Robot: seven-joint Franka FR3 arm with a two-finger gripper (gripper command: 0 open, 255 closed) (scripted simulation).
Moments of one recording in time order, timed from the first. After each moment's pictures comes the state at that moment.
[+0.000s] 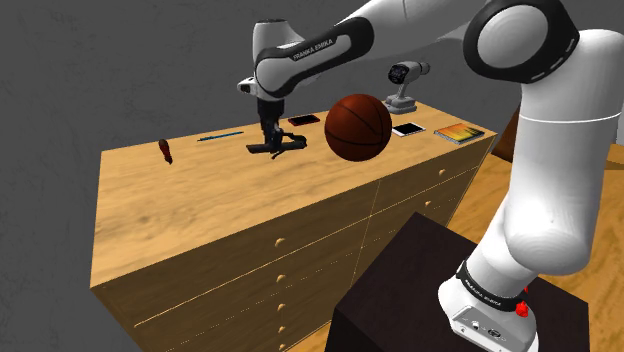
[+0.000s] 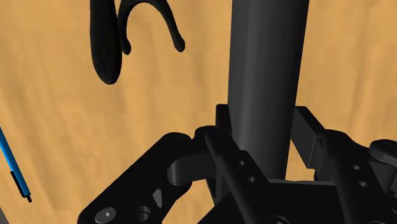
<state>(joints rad) 0.10 0.33 0.08 -1.71 -0.07 2.12 -1.02</state>
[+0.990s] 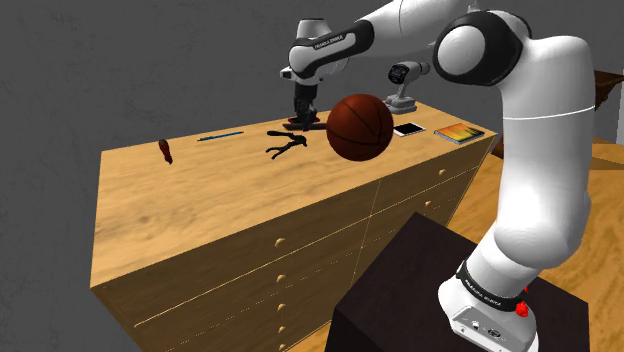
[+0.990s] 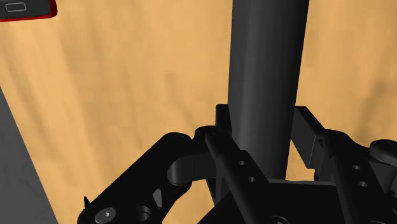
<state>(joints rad) -0.12 0.46 0.00 -1.52 -0.01 2.06 -1.34</state>
